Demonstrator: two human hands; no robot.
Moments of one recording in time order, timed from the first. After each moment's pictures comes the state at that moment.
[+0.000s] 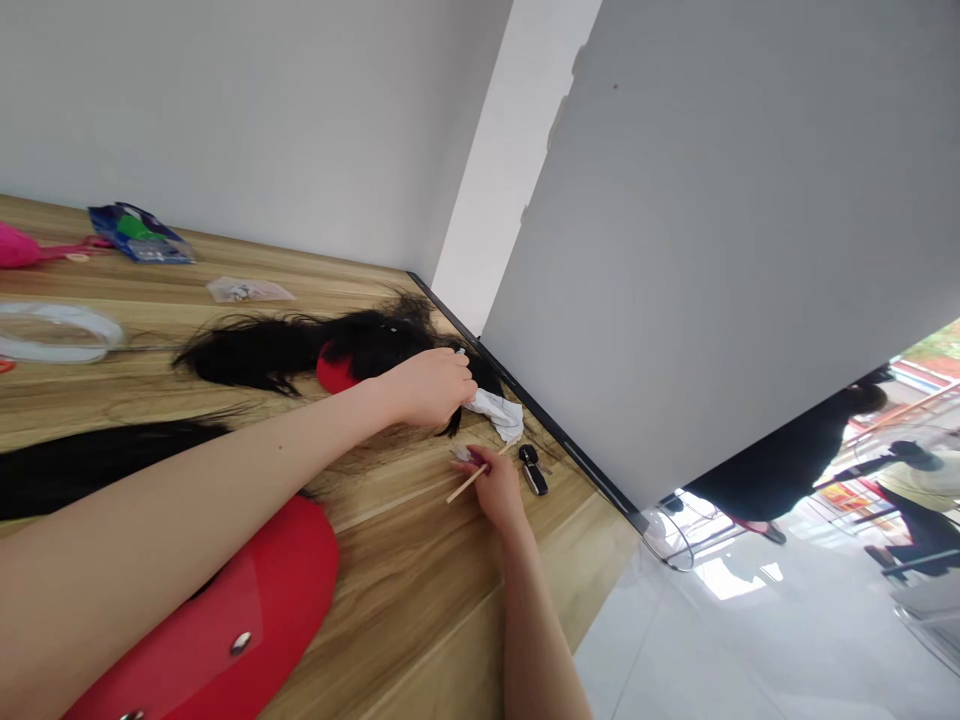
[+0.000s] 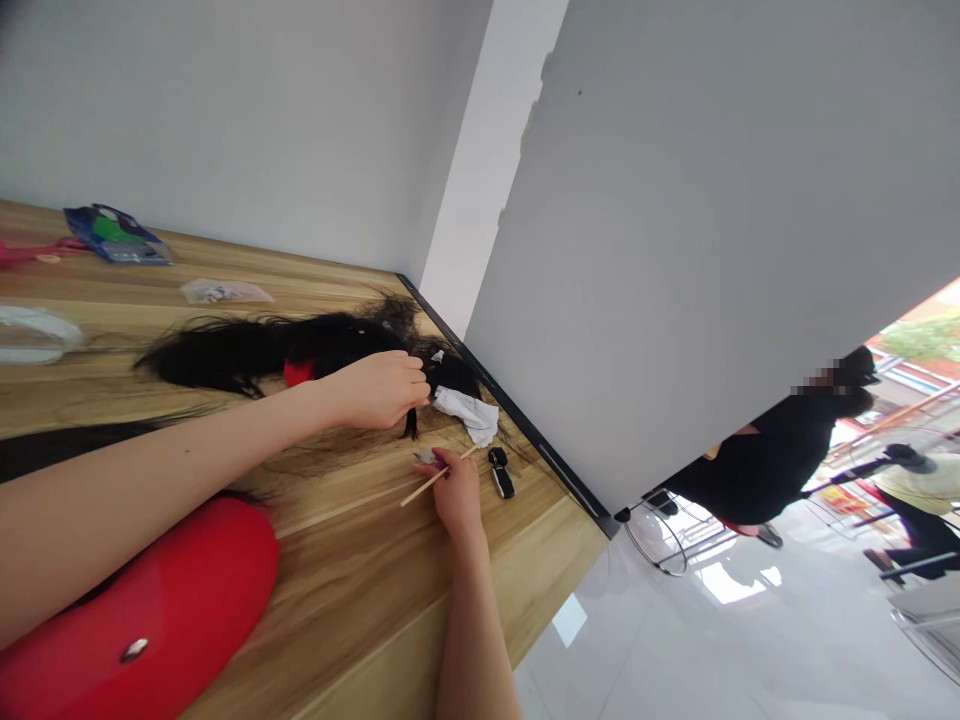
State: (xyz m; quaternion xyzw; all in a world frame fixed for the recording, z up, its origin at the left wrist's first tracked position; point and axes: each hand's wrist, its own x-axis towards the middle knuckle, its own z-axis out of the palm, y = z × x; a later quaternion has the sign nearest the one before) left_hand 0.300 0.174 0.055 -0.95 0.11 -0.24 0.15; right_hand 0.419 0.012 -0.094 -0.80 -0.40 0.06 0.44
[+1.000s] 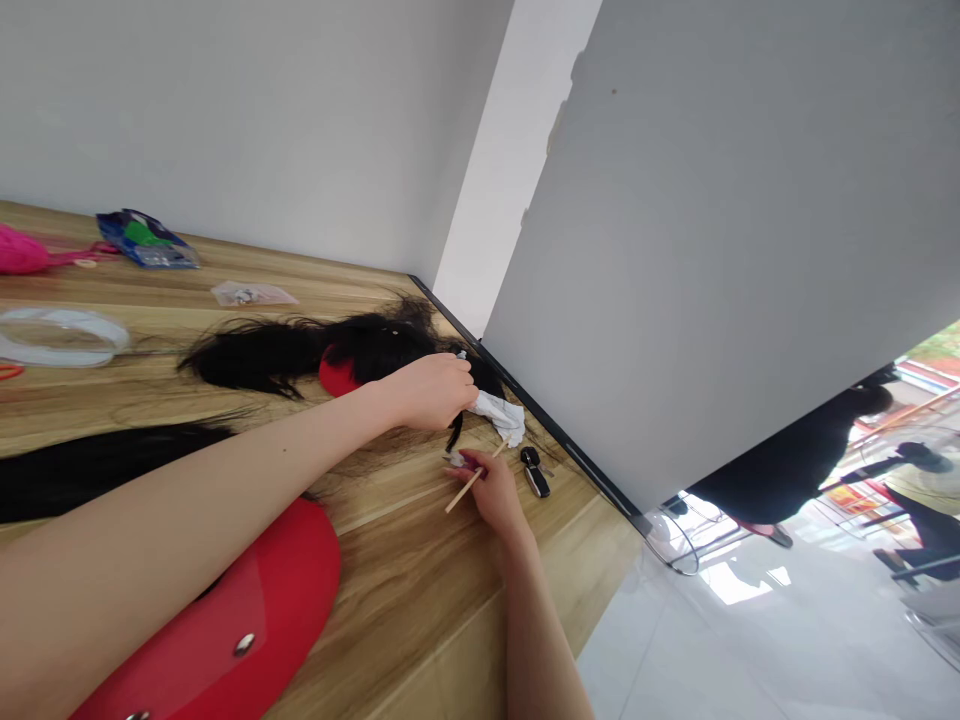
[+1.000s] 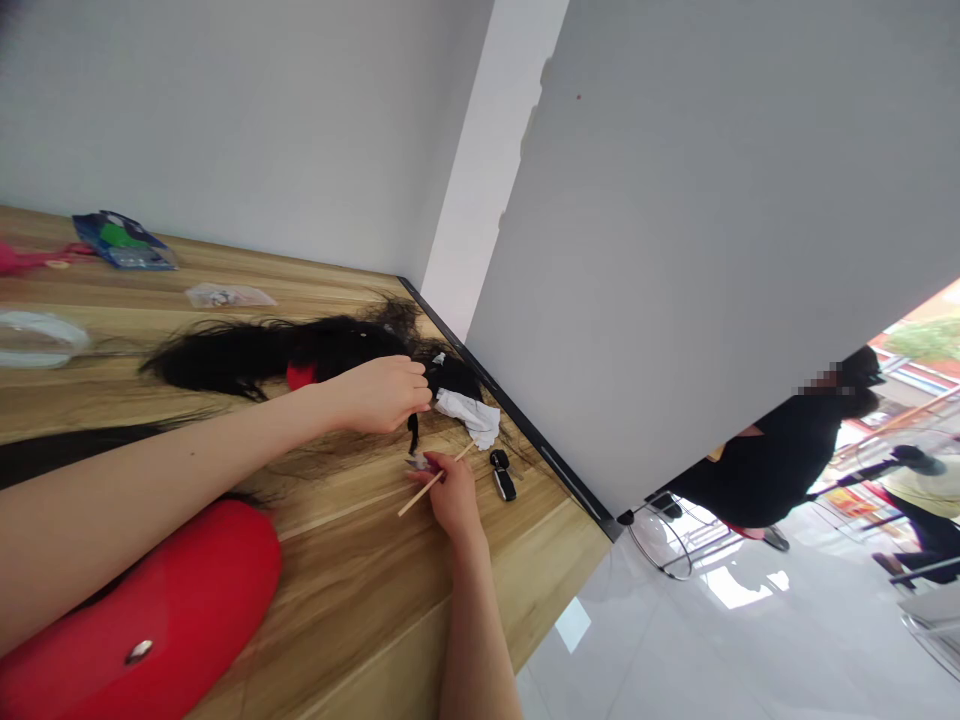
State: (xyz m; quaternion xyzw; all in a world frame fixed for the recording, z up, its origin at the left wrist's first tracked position) left_hand 0.300 0.172 0.055 -0.95 0.13 -0.24 0.15; right_hand 0.412 0.014 -0.093 -0.78 -0.43 0.08 0.45
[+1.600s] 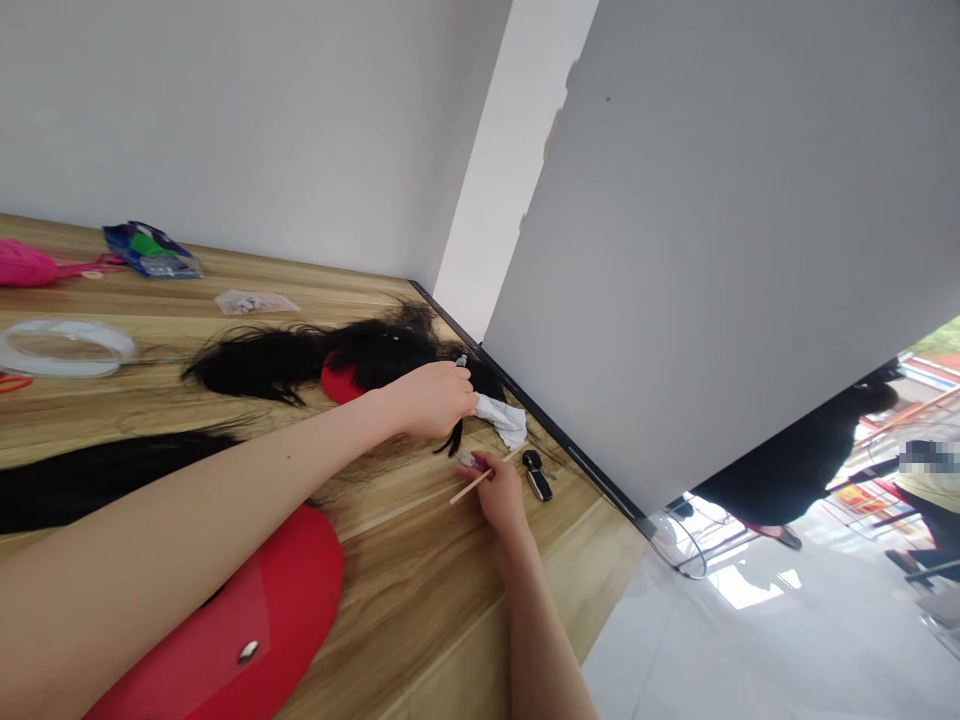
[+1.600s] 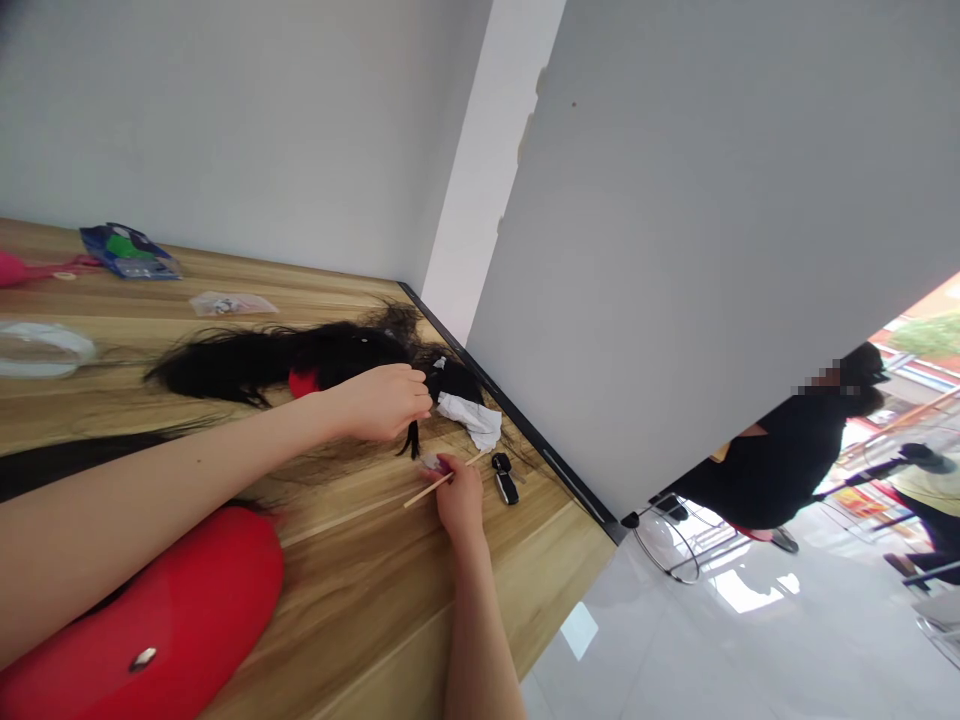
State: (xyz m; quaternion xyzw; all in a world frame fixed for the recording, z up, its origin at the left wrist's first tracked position) left_hand 0.299 0.171 0.052 -0.95 0.13 -0.23 0.16; right_hand 0.413 0.015 -0.092 -0.80 -0.38 0.04 0.46
